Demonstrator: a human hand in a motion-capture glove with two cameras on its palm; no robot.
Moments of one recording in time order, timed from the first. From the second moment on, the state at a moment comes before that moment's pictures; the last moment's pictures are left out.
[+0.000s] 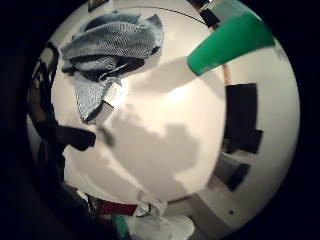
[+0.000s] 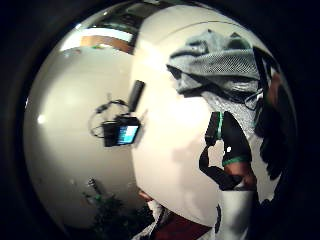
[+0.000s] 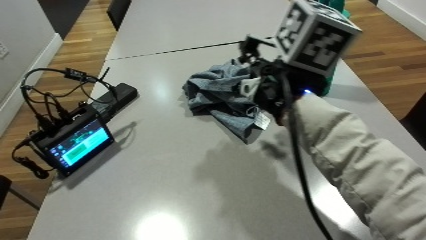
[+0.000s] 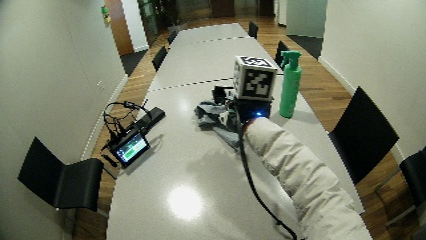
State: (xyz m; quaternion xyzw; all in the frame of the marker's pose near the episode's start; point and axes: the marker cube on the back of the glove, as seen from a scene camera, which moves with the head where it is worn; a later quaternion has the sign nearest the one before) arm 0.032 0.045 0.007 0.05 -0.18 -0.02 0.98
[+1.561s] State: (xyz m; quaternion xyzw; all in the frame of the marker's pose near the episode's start) arm 0.226 0.010 0.060 0.25 -0.48 0.08 0.84
